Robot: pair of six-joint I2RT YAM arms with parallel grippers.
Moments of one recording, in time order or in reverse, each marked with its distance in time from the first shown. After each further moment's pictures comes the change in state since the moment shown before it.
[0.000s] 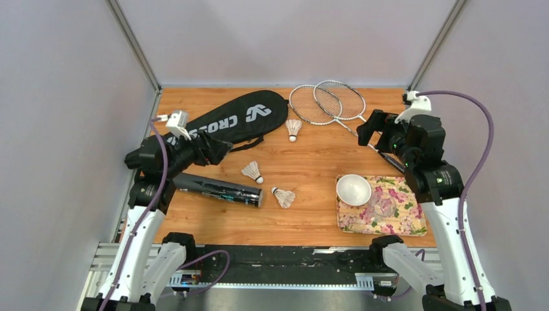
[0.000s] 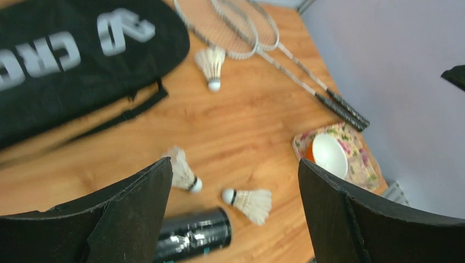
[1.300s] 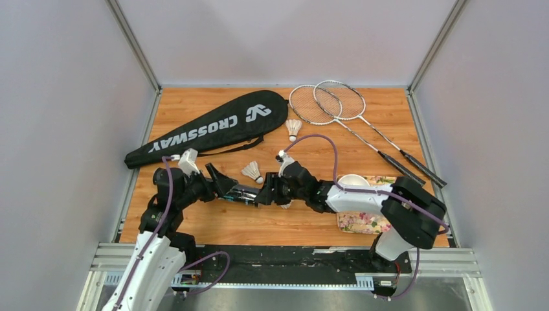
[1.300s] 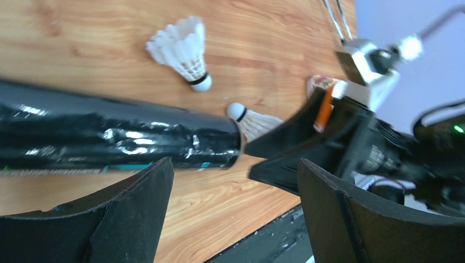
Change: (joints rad) left arm -0.094 -0.252 -0.402 -0.188 -0.114 -0.270; right arm 0.807 0.657 -0.496 0.907 -0.176 0.575
